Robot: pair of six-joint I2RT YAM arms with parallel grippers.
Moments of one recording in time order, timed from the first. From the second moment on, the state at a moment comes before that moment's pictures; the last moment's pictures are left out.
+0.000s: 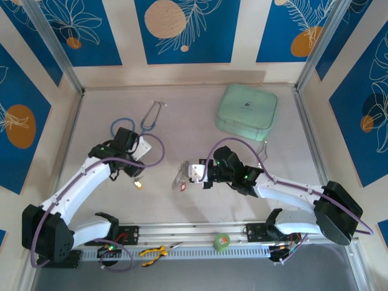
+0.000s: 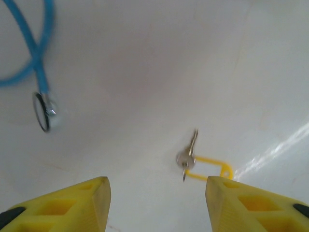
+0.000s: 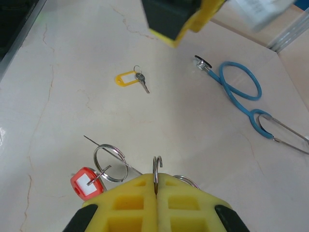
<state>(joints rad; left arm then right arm) -0.36 1.15 0.85 -0.89 -0.09 0.41 0.89 1.20 0.60 0.10 -0.36 -0.70</state>
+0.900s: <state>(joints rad) -0.34 1.46 0.83 -0.93 -0.03 0.50 0.91 1.20 0.60 0.08 -0.37 -0.70</state>
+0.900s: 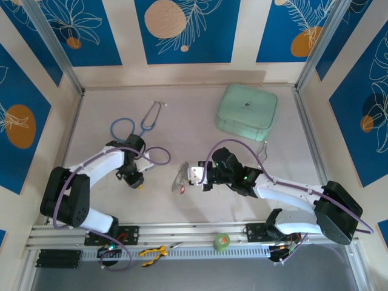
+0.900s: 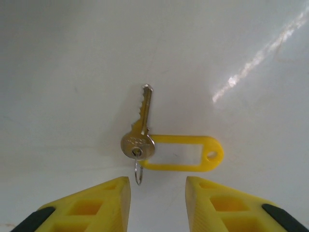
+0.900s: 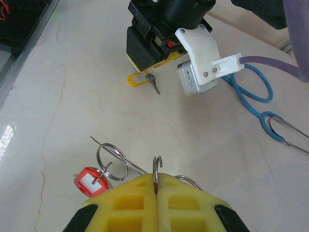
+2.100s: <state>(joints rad) -0.33 1.55 0.86 -0.88 -0.08 0.53 0.91 1.20 0.60 0.08 -0.39 -0.70</state>
